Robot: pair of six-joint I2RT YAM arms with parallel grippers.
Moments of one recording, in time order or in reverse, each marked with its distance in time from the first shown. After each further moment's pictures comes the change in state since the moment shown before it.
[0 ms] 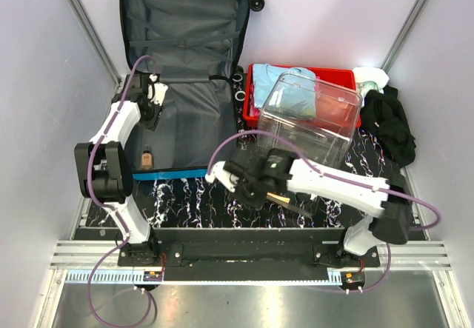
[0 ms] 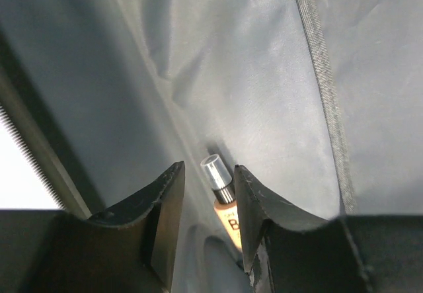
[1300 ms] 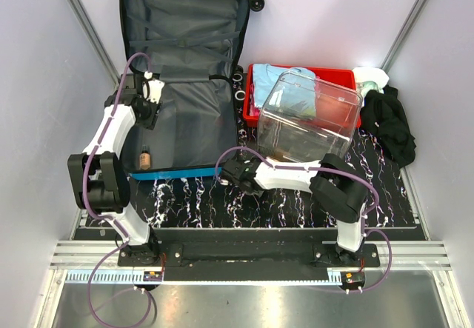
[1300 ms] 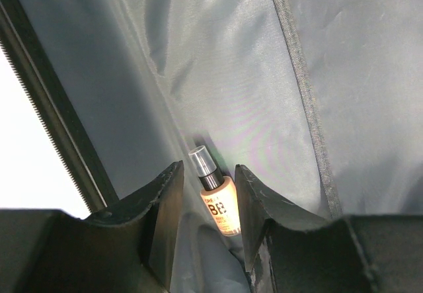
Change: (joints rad) left arm 0.014 -0.110 -0.040 0.002 0.067 -0.019; right arm -0.110 0.368 -0.223 0.294 0.798 -0.370
